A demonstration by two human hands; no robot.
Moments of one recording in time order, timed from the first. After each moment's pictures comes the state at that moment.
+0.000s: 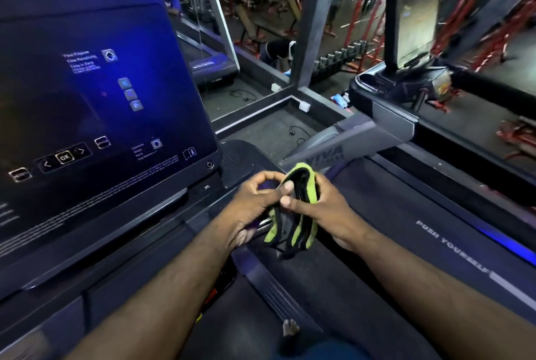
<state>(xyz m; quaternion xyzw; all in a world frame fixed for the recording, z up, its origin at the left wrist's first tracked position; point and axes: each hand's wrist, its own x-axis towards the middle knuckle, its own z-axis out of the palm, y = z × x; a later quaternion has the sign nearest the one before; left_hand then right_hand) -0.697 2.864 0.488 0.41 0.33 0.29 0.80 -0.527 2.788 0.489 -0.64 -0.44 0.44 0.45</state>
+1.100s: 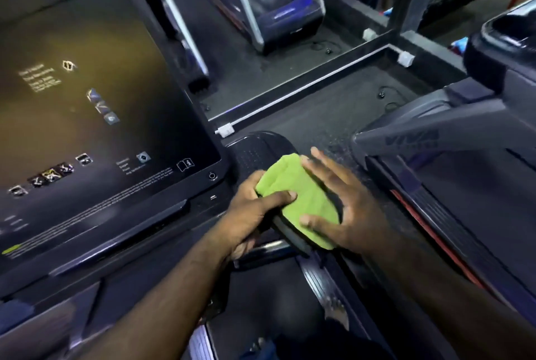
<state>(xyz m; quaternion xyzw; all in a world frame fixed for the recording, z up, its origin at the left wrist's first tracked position) -0.626 2.928 0.476 0.39 0.52 0.36 0.68 -0.419 2.897 0.453 -0.50 -0.72 0.32 0.36</state>
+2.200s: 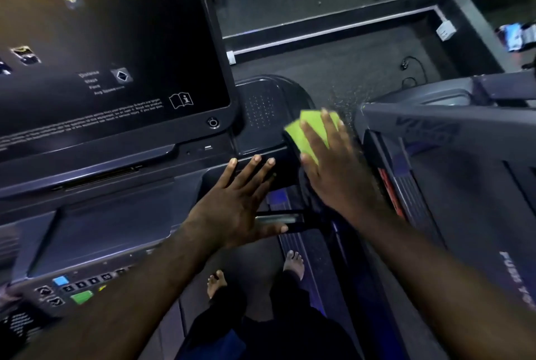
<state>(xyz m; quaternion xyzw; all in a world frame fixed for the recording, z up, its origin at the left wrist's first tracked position) -0.688 2.918 0.370 0.84 0.49 -0.16 0.13 -0.449 2.982 0.359 -0.59 -0.79 0.14 0.10</state>
